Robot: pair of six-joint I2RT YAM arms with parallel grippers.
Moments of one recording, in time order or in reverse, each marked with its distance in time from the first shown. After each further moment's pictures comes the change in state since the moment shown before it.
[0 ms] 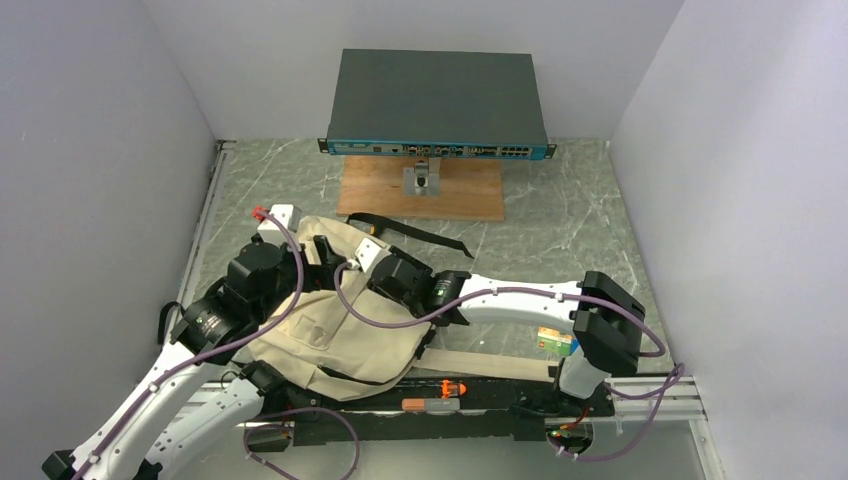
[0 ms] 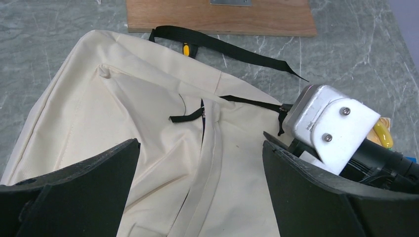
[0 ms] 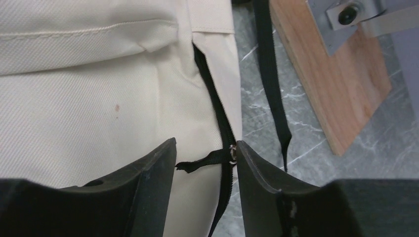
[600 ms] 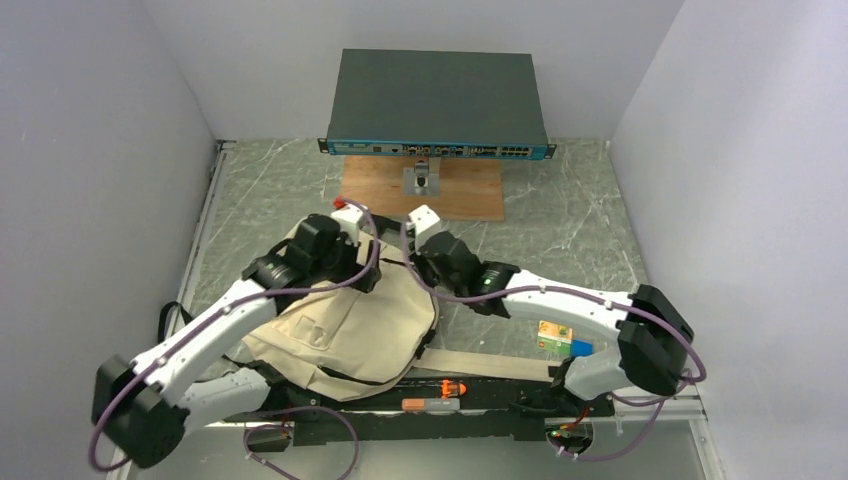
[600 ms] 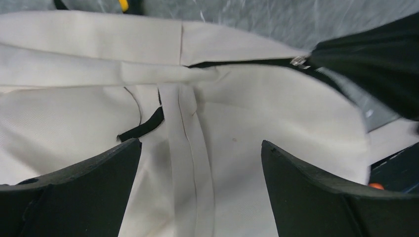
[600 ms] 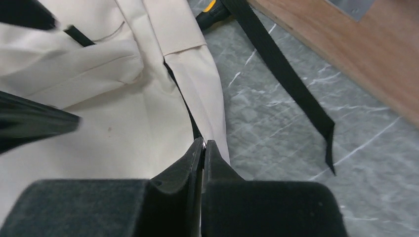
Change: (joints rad) left arm 0.017 0.354 -0.016 0.147 0.257 0.174; right arm -0.167 -0.200 -0.187 0.192 -0.178 0.257
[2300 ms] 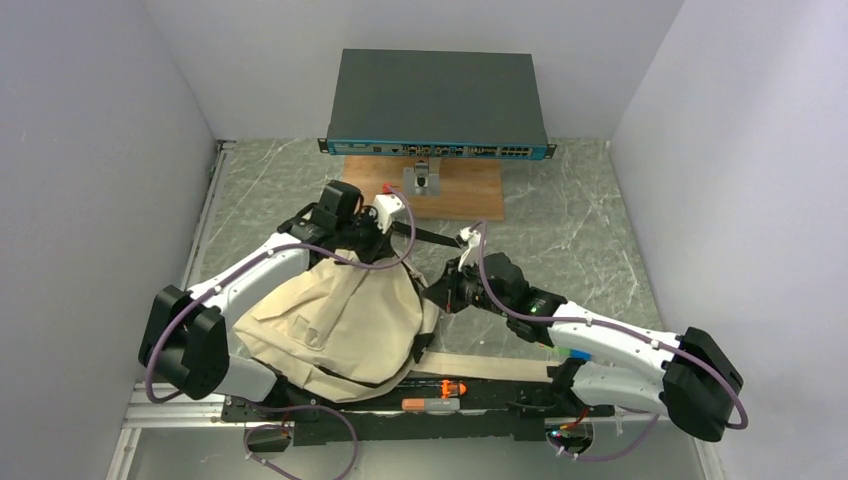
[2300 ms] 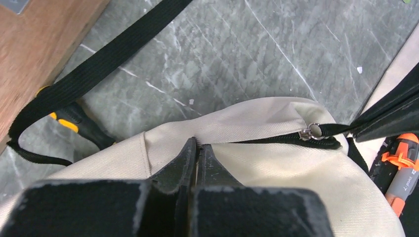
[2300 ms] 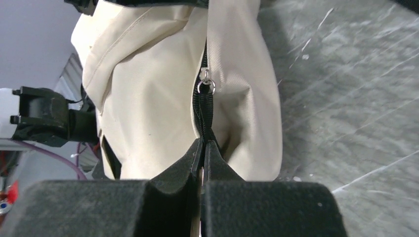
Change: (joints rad) left arm 0.082 0.429 0.193 0.127 0.451 0.530; right arm -0.128 -0.355 -0.428 0.261 -0.462 0.494
